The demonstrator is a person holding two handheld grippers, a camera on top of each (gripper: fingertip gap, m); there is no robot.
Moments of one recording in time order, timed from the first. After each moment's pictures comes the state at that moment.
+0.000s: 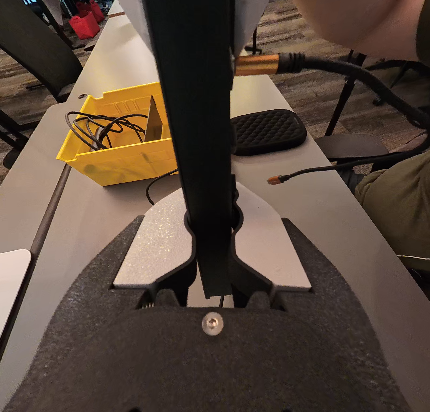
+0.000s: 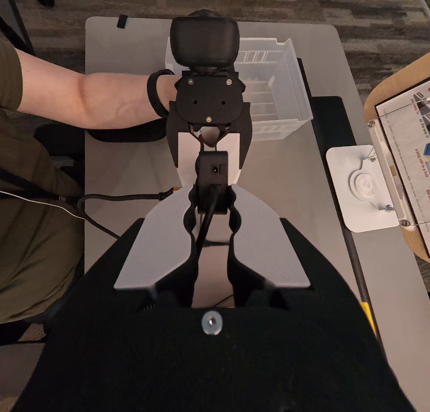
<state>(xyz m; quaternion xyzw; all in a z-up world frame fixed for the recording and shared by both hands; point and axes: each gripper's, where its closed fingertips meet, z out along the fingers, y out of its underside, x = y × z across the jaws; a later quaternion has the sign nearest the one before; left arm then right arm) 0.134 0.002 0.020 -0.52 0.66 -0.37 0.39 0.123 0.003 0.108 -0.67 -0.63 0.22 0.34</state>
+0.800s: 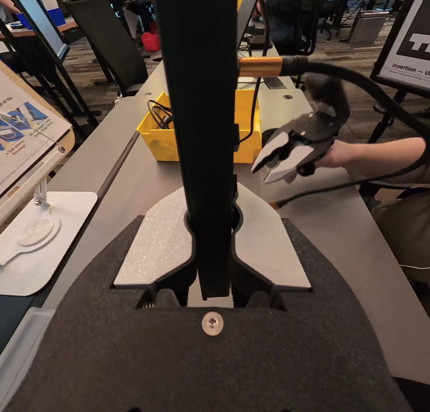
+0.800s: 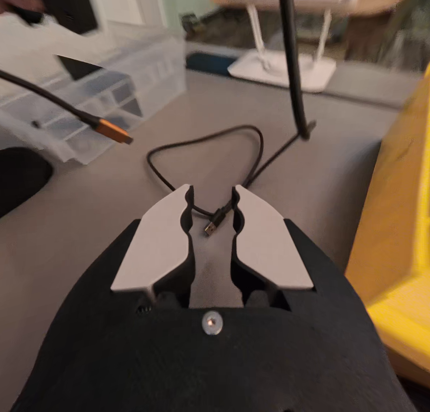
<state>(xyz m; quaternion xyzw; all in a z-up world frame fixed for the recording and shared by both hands) 0.045 0.051 0.054 -0.58 0.56 -0.37 0.45 0.178 0.004 -0.081 -0.80 -0.21 0.19 0.53</state>
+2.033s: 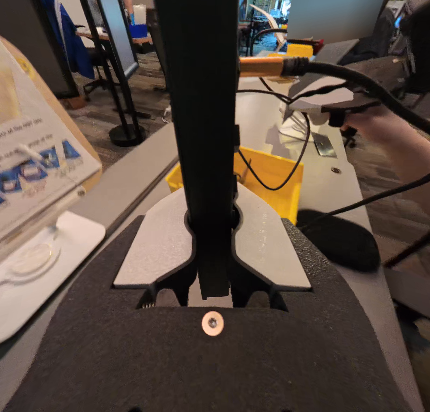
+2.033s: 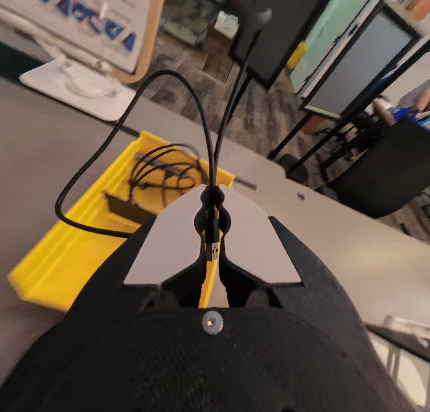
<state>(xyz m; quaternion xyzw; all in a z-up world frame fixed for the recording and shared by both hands) 0.173 0.105 0.111 -0.66 0.43 -0.36 0.50 0.441 0.078 0.097 -0.80 -0.19 -0.11 0.56</state>
